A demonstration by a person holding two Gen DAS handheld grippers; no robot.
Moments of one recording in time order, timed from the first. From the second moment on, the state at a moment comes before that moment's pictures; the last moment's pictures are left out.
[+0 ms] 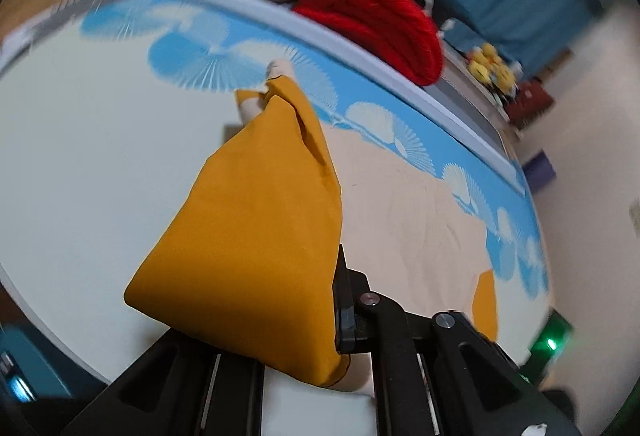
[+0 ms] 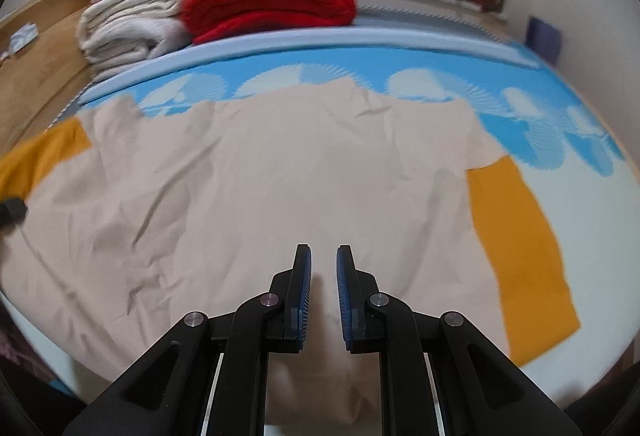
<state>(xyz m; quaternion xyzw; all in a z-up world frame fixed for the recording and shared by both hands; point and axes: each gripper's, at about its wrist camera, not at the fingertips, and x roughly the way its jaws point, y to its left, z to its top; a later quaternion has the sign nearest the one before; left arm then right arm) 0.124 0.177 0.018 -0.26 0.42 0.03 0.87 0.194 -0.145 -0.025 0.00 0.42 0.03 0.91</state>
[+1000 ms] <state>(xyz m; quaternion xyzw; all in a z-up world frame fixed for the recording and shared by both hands) 0.164 -0.120 0.007 -0.01 0.41 -0.19 0.89 0.214 -0.381 0.093 0.00 0.40 0.03 0.92</state>
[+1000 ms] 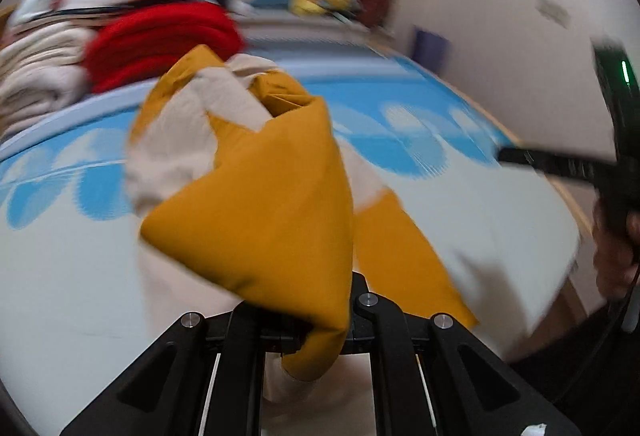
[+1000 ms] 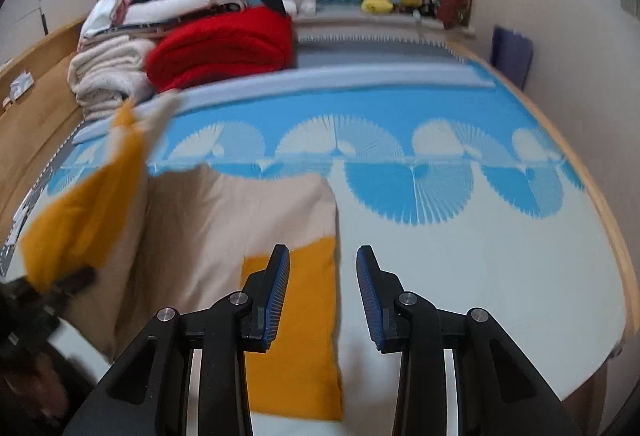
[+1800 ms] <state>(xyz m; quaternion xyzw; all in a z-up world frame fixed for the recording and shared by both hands) 0.148 -0.140 -0.023 -0.04 0.50 -0.26 0.83 0.262 -0.343 -0.003 0.14 0.55 0.14 0.81</state>
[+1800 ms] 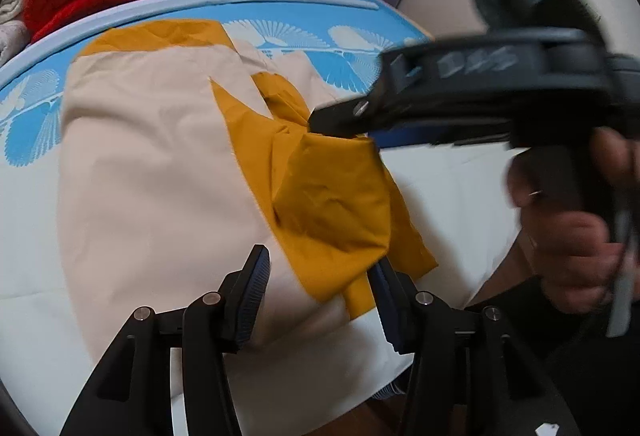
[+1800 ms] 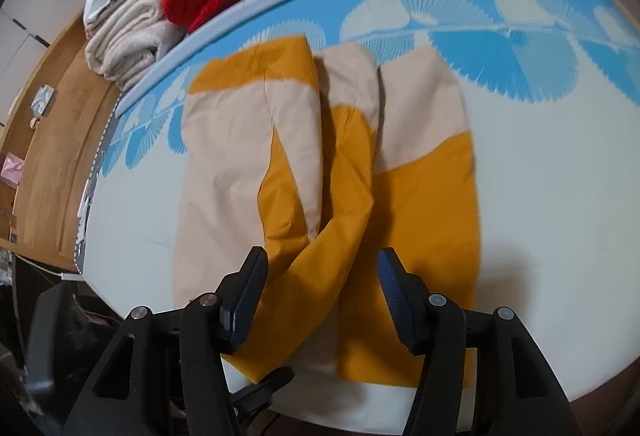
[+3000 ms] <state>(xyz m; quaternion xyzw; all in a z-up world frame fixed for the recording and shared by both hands) 0.164 -0.003 -0.022 -0.21 0.55 -0.14 0.80 0.219 -0.362 0.040 0.03 0.46 0.14 0.88</state>
